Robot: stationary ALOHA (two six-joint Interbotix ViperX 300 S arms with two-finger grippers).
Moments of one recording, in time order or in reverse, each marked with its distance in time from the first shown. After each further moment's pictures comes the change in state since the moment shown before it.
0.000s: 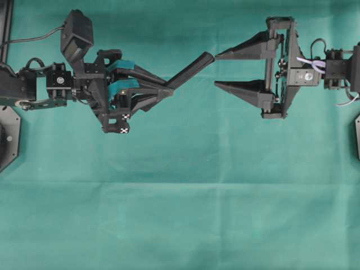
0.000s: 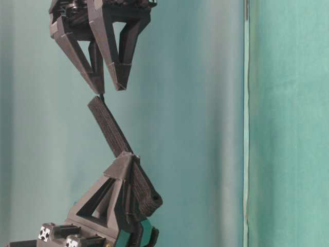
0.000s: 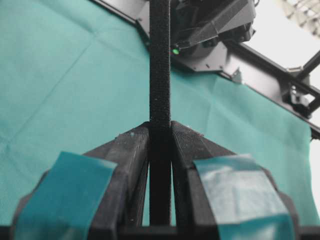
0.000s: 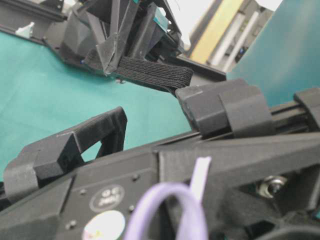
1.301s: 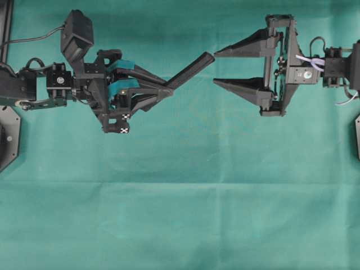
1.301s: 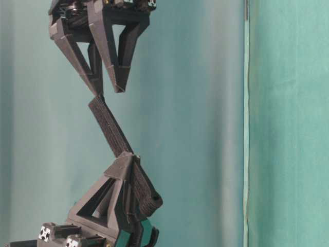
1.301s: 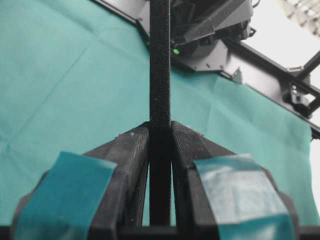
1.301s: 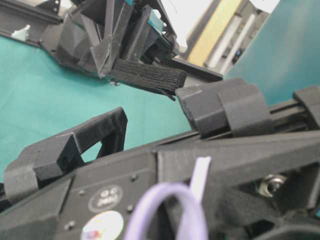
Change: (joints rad) left arm 0.002 0.000 0.000 0.000 0.002 -0.002; right arm -0.012 0.011 -0.006 0.000 -0.015 -0.011
